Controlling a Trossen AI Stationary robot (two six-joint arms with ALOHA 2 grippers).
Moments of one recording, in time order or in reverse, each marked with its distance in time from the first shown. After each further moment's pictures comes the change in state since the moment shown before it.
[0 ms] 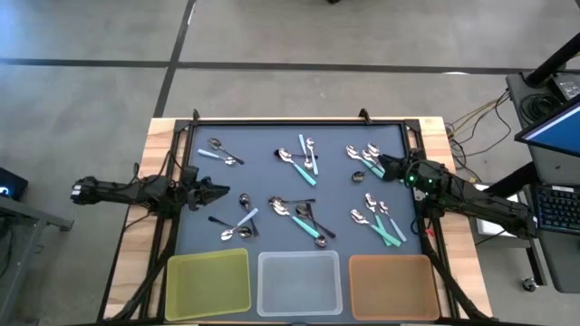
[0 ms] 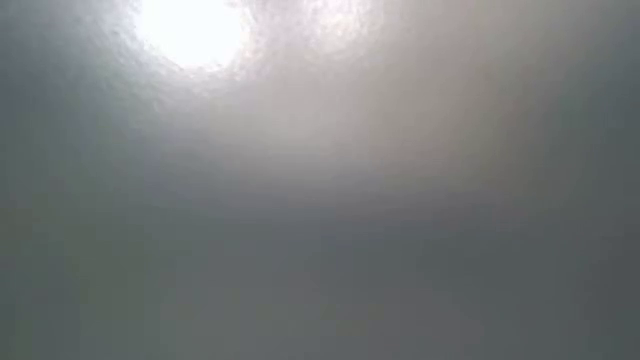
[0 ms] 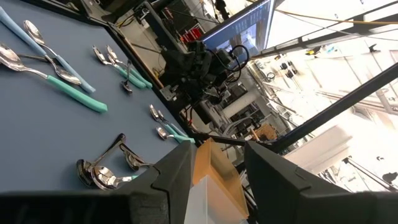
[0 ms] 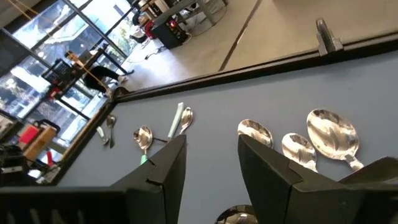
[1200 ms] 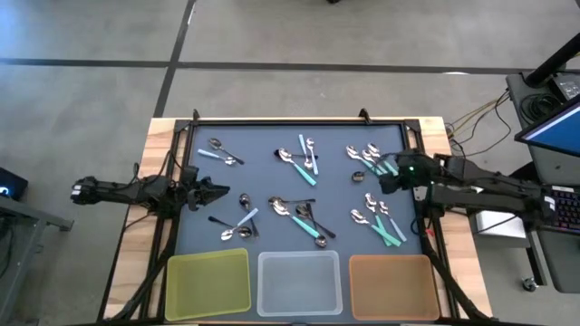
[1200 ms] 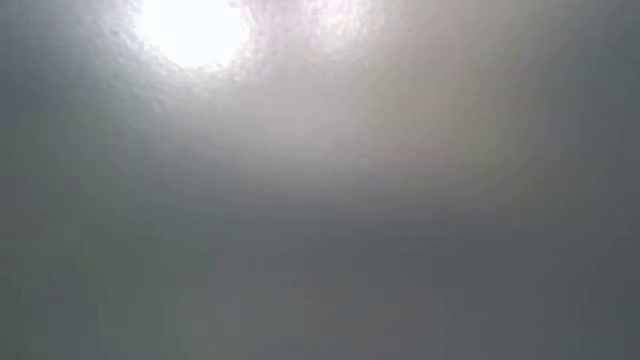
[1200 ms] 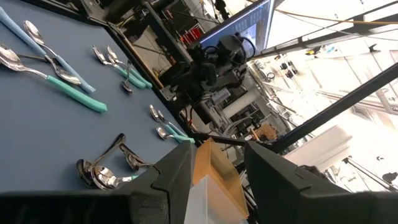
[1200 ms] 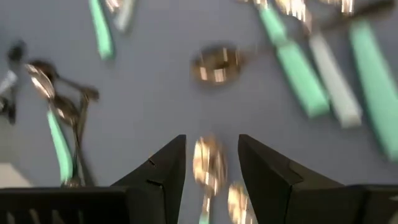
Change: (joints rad) left arm 0.000 0.000 0.000 0.000 0.000 0.000; right arm 0.000 0.584 0.414 -0.603 -0.439 0.134
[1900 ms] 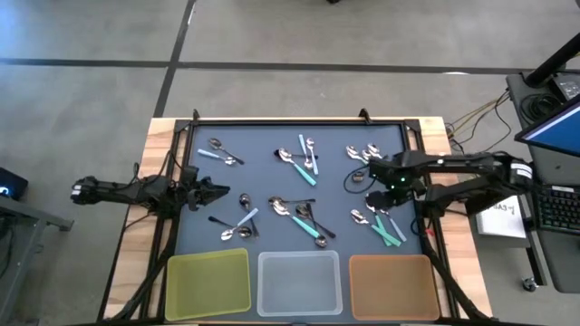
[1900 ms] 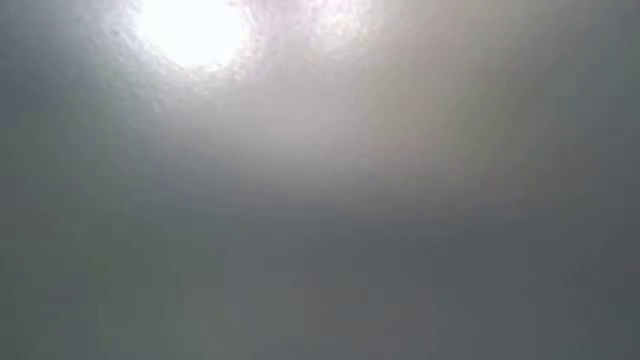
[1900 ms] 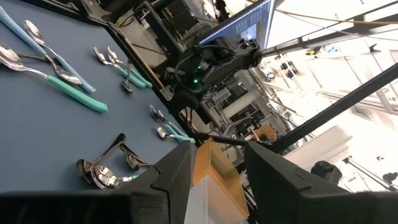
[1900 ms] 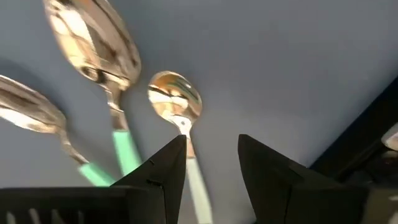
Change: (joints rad) left arm 0.000 0.000 0.000 -0.001 0.000 0.000; right arm 0.003 0.503 0.046 -0.157 -0.224 -0.047
